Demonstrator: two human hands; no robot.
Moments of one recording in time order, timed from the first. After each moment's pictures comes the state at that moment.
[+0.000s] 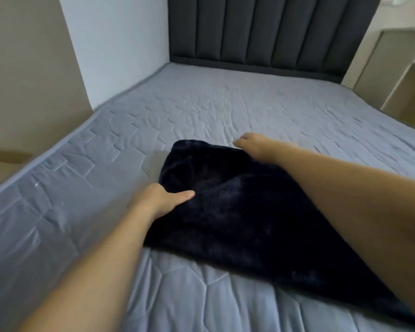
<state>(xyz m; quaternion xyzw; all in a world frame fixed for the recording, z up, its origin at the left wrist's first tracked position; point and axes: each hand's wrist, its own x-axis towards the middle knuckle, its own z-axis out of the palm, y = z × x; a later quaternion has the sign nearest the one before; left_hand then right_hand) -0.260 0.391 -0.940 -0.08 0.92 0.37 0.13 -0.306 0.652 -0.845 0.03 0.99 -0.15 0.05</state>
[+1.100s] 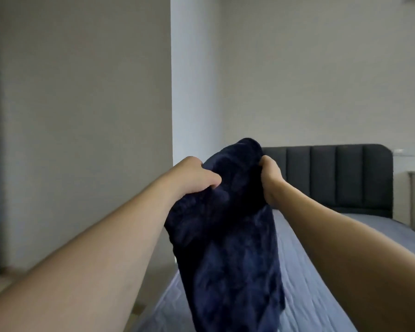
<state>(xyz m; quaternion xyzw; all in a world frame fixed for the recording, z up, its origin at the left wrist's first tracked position) -0.147 0.289 -0.458 0.07 0.91 0.38 -0.14 -0.231 0.485 -0.481 -0.02 0.62 -0.77 -0.15</state>
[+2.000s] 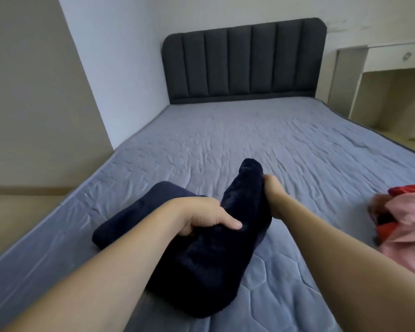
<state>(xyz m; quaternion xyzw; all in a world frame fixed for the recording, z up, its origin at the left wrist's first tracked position) 0.028 0.542 -0.770 0.09 0.83 0.38 0.40 -0.025 0.743 -0.837 0.25 0.59 -0.77 0.03</state>
